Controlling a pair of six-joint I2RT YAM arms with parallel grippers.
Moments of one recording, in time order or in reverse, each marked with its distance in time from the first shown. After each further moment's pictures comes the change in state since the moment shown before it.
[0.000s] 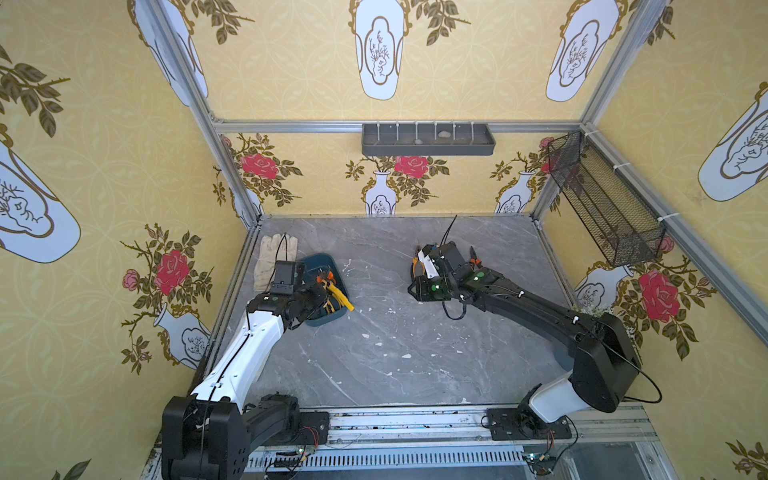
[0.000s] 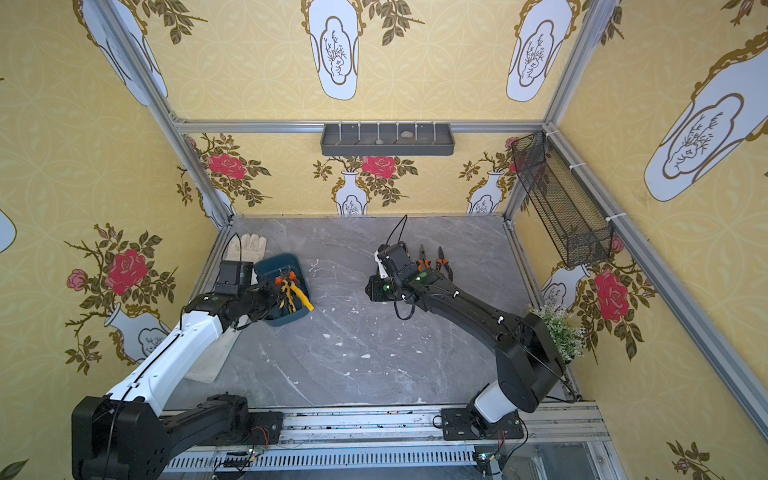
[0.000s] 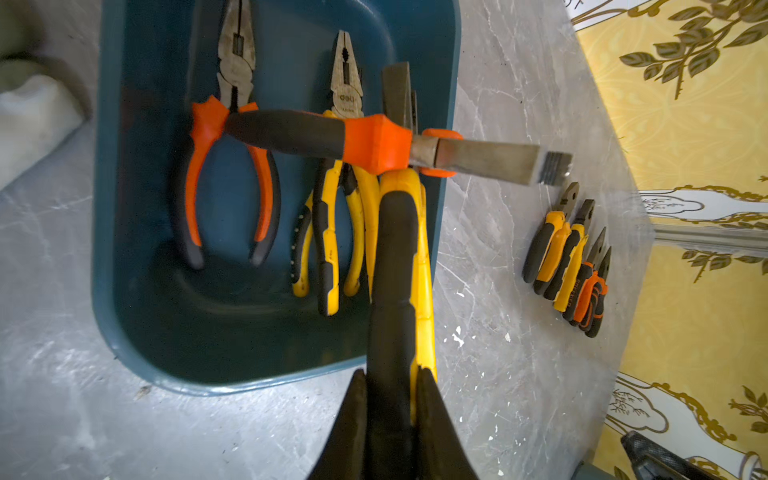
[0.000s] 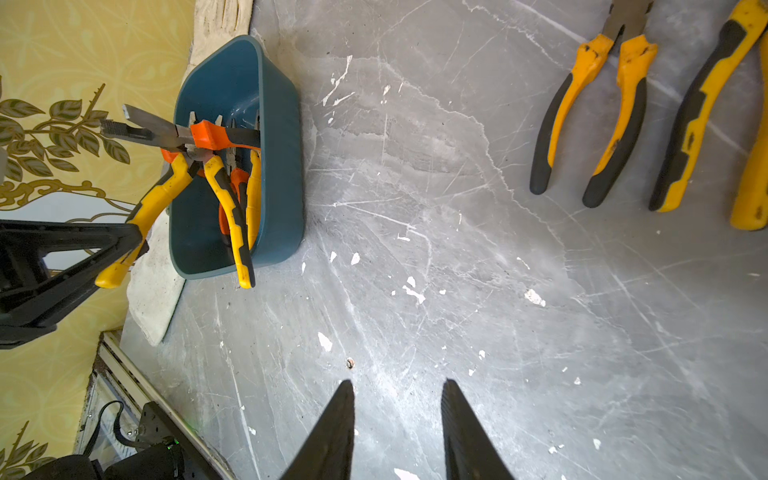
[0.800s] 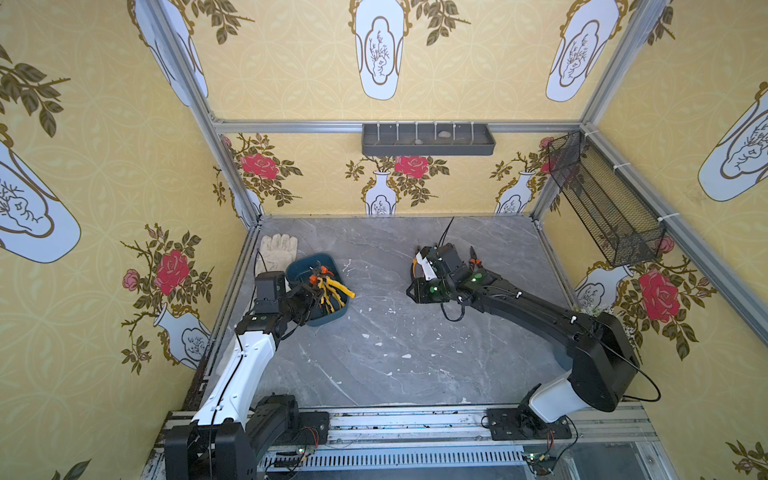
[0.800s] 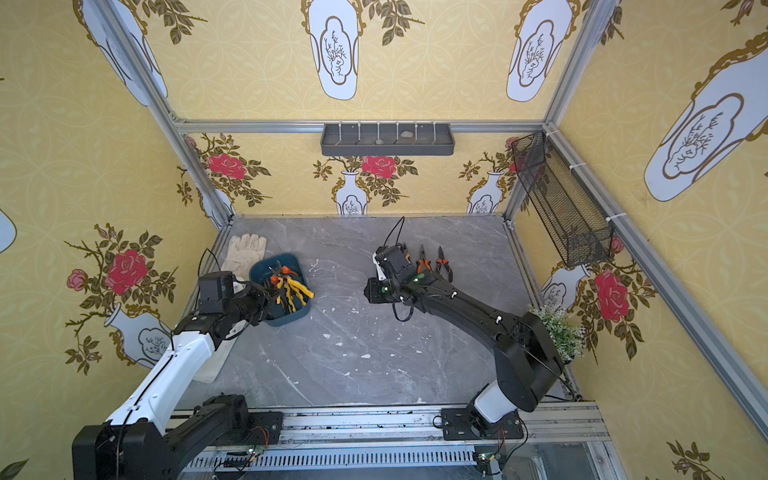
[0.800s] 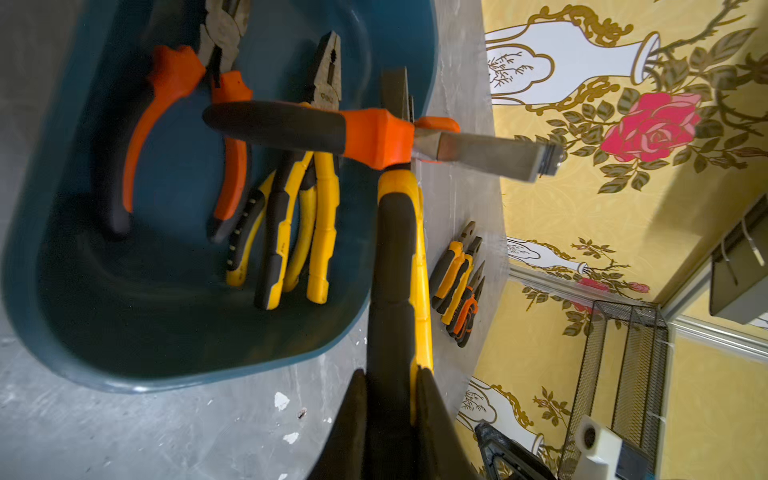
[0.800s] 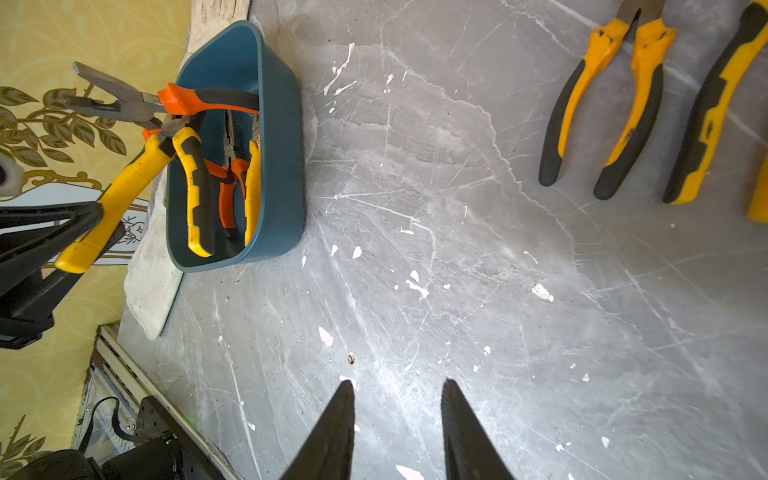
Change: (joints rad) left arm 0.139 -0.140 -0.153 0.212 0.217 -0.270; right arm 0.018 0.006 -0.004 0.001 0.003 0.005
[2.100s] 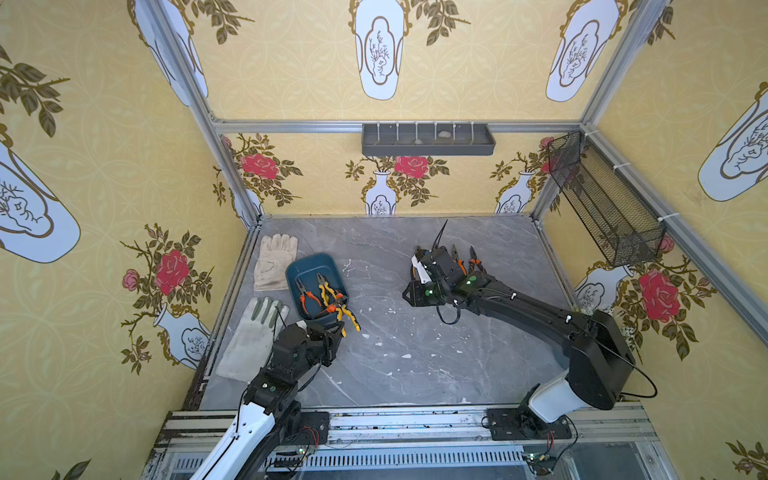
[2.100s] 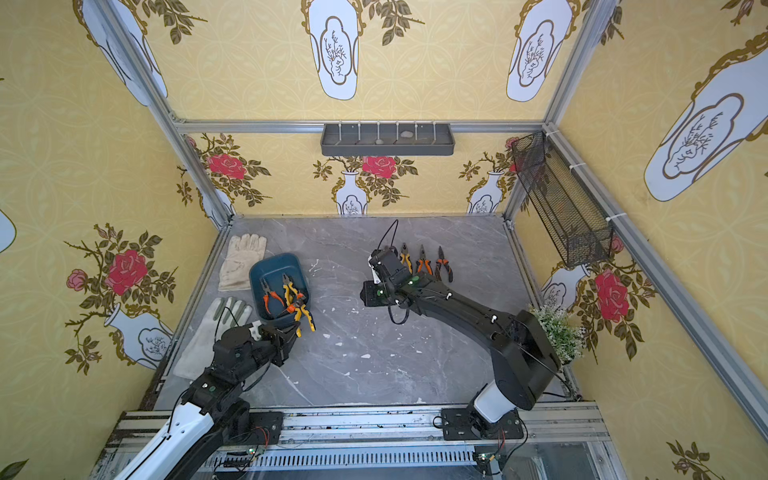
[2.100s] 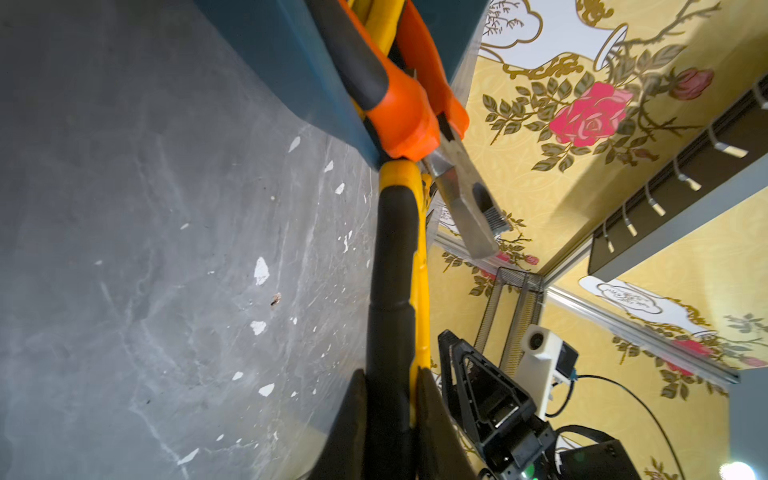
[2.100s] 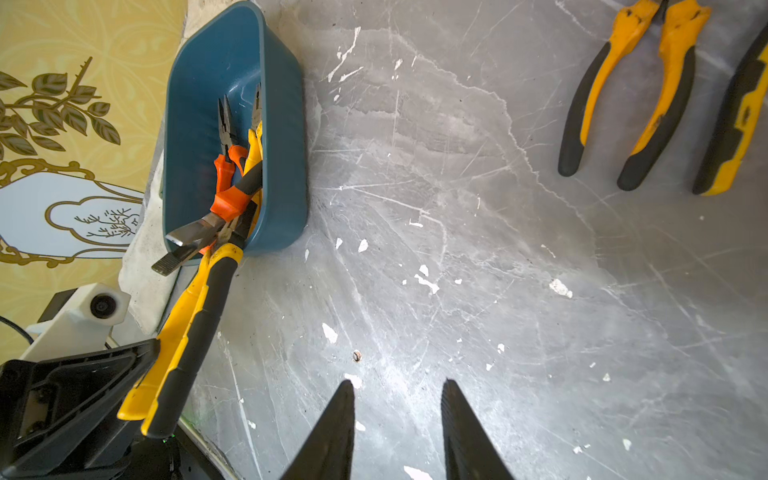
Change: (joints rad) left arm -0.407 -0.614 -0.493 0.188 -0.239 -0.649; right arm 0.042 0.027 0.002 0.009 0.021 0.018
